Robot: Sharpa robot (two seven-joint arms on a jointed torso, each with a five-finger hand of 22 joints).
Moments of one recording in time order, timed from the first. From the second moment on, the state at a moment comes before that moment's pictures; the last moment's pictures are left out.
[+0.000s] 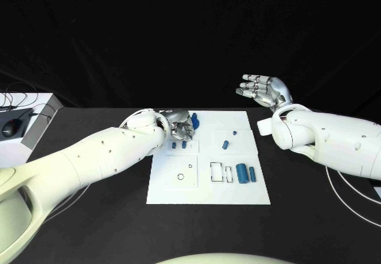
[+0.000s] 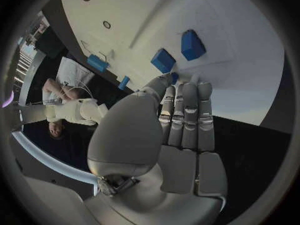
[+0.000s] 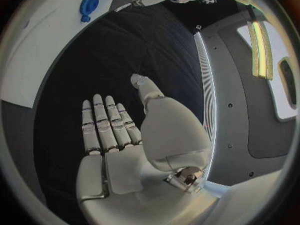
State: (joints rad) left arm 1.18 -0.37 0.06 1.02 -1.54 -0.07 -0.03; left_hand 1.45 -0.10 0.20 -0.03 0.34 1.13 0.10 0.07 0.07 1.18 0.09 0.07 0.06 1.03 0.03 1.25 0.33 0.17 1.08 0.03 0.68 1.31; right arm 1.25 -0.80 -0.07 1.26 -0.31 -0.55 0.47; right_hand 1.28 0.00 0.02 -0.15 0.56 0.65 0.18 0.05 0.05 0.80 0.21 0.05 0.05 0.78 0.21 0.05 0.05 0.05 0.58 0.22 0.06 0.05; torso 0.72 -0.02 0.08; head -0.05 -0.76
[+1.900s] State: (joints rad) left arm 1.18 -0.43 0.08 1.11 -1.47 -0.16 0.00; left_hand 1.46 -0.07 0.36 -0.14 0.33 1.16 0.13 0.07 0.06 1.27 0.07 0.06 0.06 1.10 0.01 1.25 0.38 0.18 1.08 0.02 0.76 1.31; right arm 1.25 -0.80 -0.07 1.26 -0.31 -0.55 0.47; right_hand 1.28 0.00 0.02 -0.15 0.56 0.65 0.18 0.05 0.05 0.81 0.21 0.05 0.05 0.79 0.20 0.05 0.05 0.05 0.58 0.22 0.06 0.05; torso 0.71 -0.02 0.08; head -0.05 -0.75
